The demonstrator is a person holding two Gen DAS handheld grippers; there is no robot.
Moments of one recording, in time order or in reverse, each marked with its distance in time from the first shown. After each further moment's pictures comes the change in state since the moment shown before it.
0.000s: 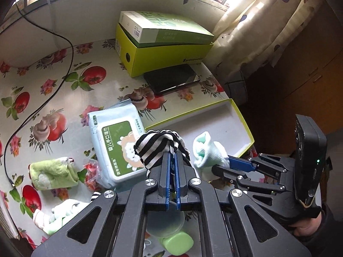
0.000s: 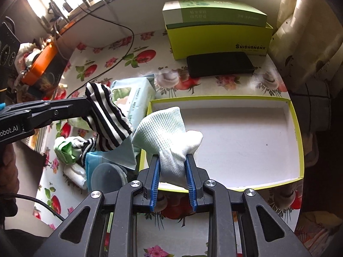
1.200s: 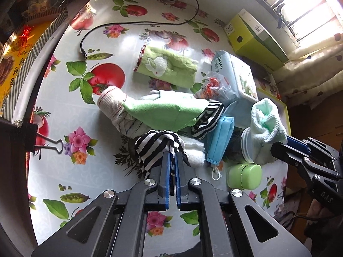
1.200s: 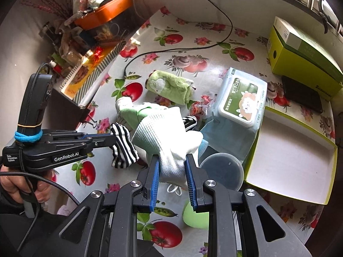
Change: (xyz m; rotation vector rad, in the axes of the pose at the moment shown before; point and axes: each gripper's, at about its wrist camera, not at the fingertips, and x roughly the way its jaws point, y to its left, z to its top) left arm -0.070 0.136 -0.181 -0.459 -0.014 0.142; right arm -0.006 0.171 -0.025 -0.345 0.079 0.138
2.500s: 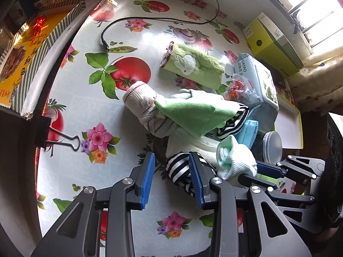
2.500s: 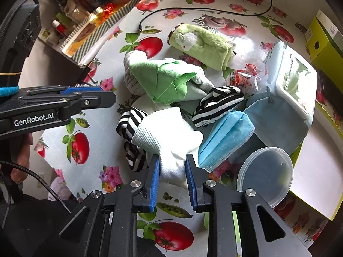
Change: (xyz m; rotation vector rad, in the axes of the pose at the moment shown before) left arm 0.010 0.032 -0.002 -0.054 0.014 0.062; right arm 0.080 0.040 -0.009 -0.132 0.209 0.042
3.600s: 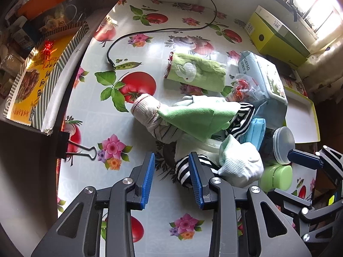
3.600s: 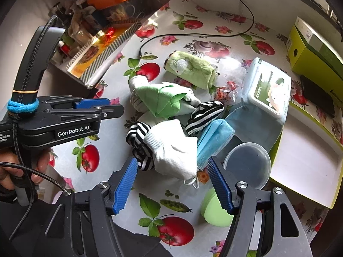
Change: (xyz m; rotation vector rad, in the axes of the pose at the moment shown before) left arm -0.010 -0.021 0.000 0.089 -0.054 0.171; right arm -0.040 0.001 -0.015 0.035 -0.117 -0.019
